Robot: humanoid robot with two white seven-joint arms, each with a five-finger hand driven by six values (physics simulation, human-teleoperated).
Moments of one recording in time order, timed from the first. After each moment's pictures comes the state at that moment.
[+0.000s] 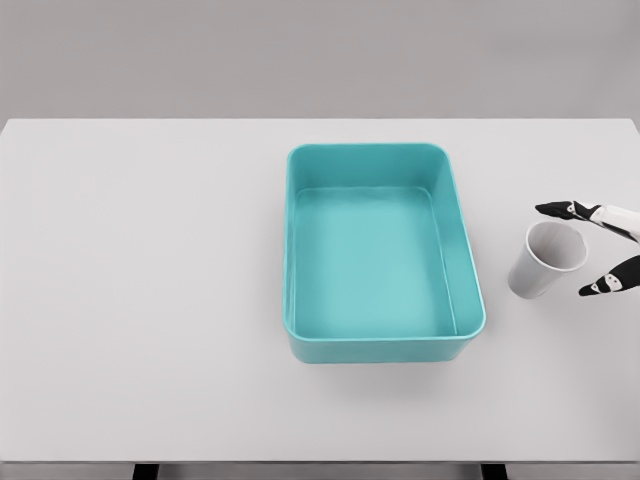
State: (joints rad) left arm 0.04 0.00 -0.17 -0.12 0.11 0.02 -0.06; right arm -0.22 -1.07 0.35 -1.41 -0.32 -0.36 0.61
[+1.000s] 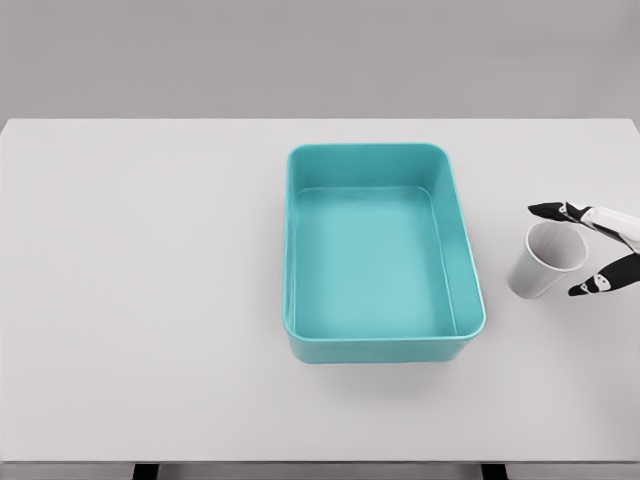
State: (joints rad) left arm 0.04 0.00 -0.17 -0.12 0.11 0.02 -0.06; right arm -0.23 -1.03 0.36 -1.38 -0.32 -0.35 0.61
